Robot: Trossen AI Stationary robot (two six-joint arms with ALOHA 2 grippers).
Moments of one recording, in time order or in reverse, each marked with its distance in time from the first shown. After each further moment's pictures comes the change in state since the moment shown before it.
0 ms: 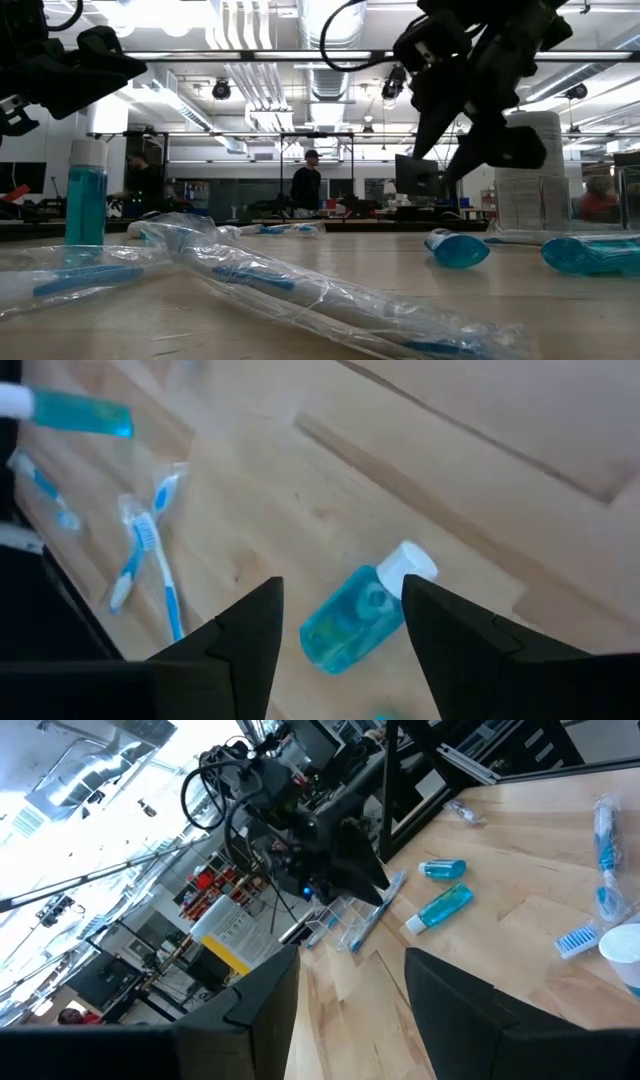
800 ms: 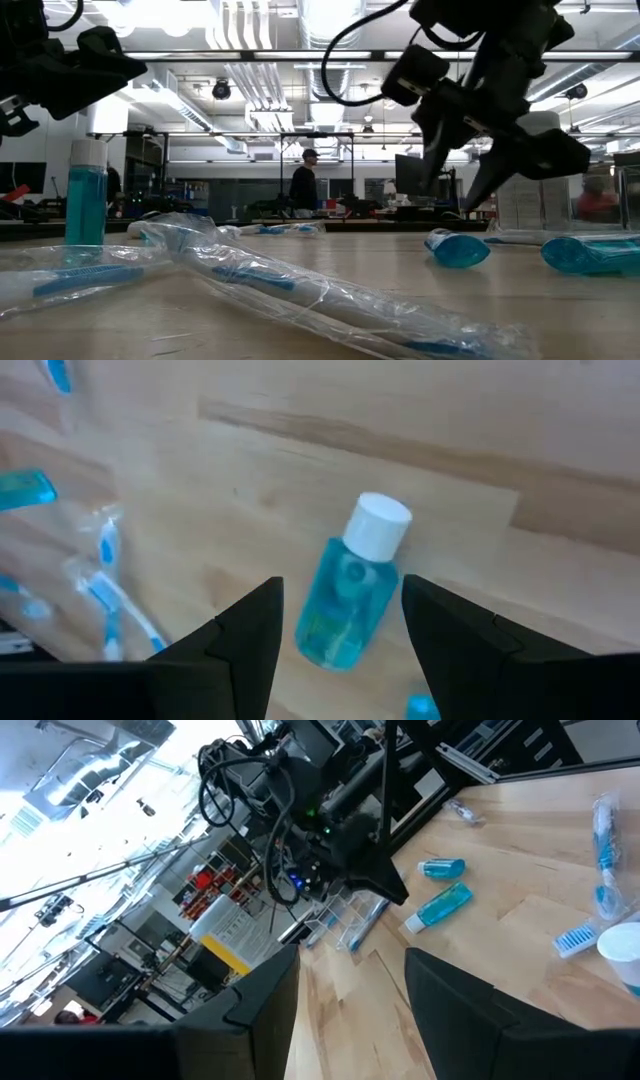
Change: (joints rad) left arm 0.000 0.002 0.000 -0.002 0.000 0.000; right arm 0.053 0.103 0.057 -0.071 0.036 0.385
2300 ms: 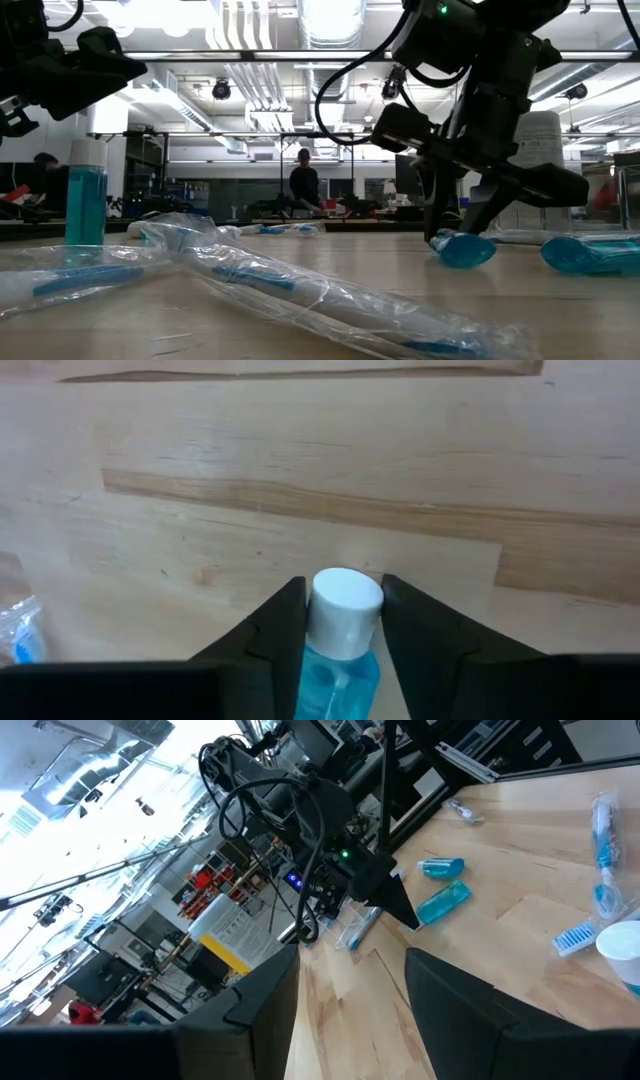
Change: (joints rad) left arm 0.000 0.000 0.000 -0.002 0.000 0.000; right arm -0.003 0.150 0.034 -0.004 0.064 0.098
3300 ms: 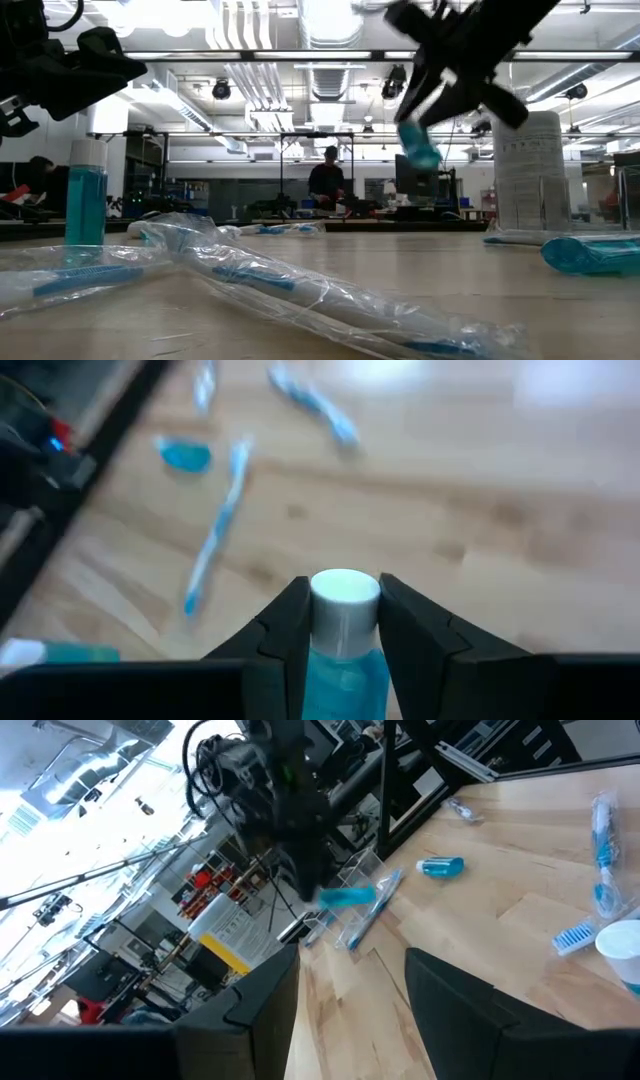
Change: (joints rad) left arm 0.001 0.000 0.000 -0.002 0.000 0.000; right arm 0.094 -0.287 0.025 -0.070 0.681 -0.399
